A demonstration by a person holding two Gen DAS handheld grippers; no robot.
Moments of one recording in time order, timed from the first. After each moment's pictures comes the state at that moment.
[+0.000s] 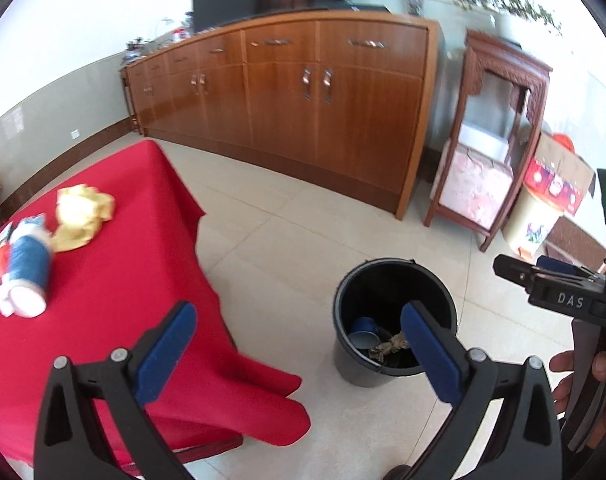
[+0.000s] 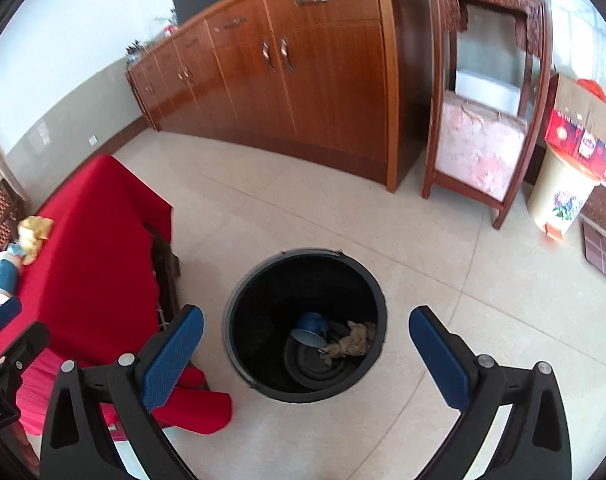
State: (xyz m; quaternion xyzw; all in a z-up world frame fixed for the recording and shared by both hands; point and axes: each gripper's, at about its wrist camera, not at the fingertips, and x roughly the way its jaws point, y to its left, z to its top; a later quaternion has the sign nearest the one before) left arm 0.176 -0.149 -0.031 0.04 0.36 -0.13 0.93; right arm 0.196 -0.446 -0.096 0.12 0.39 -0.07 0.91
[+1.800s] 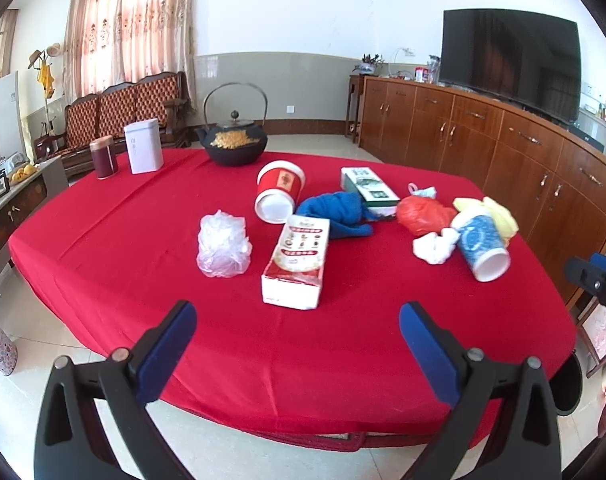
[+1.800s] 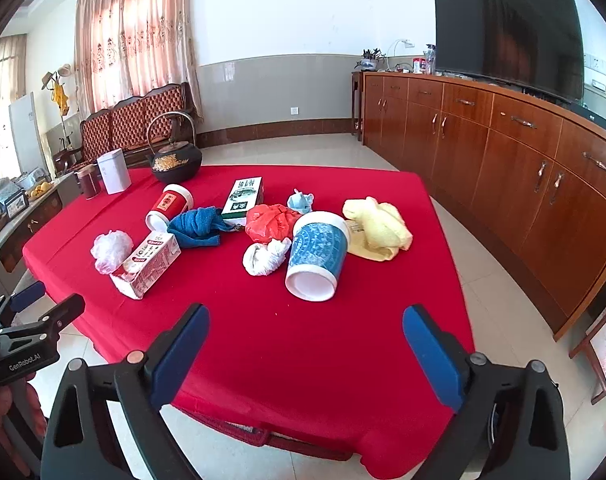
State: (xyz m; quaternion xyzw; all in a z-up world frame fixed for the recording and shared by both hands) left arm 0.072 0.238 -0.040 -0.09 0.29 0.19 0.93; right arm 0.179 0.007 -0.013 -0.07 0.30 0.24 0.92
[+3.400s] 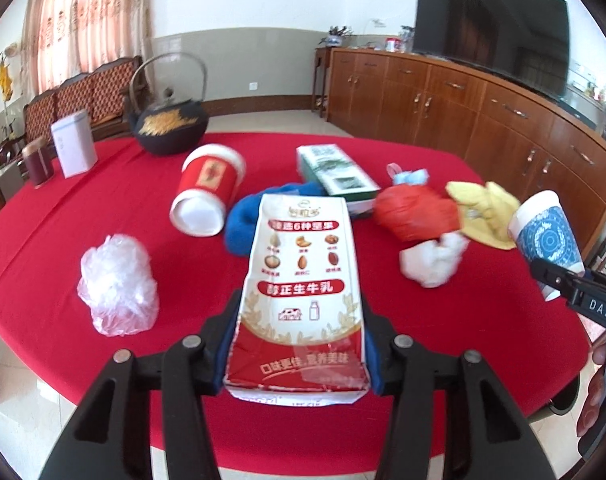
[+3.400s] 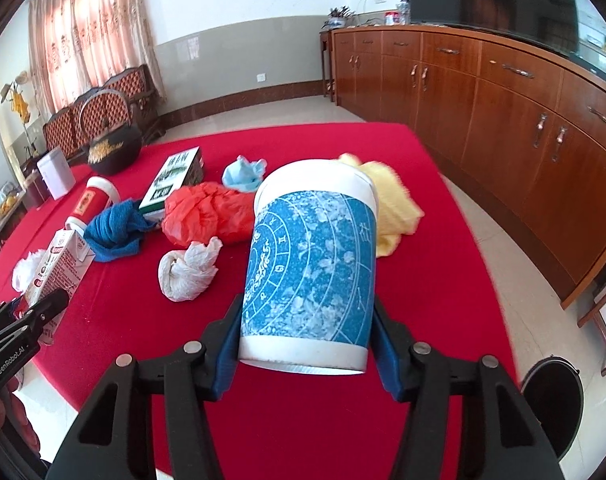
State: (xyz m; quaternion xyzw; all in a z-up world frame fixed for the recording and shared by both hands) left arm 0.162 0.227 -0.057 -0.08 0.33 0.12 0.93; right arm 0.293 0.023 -0.073 -0.04 0.37 0.18 0.91
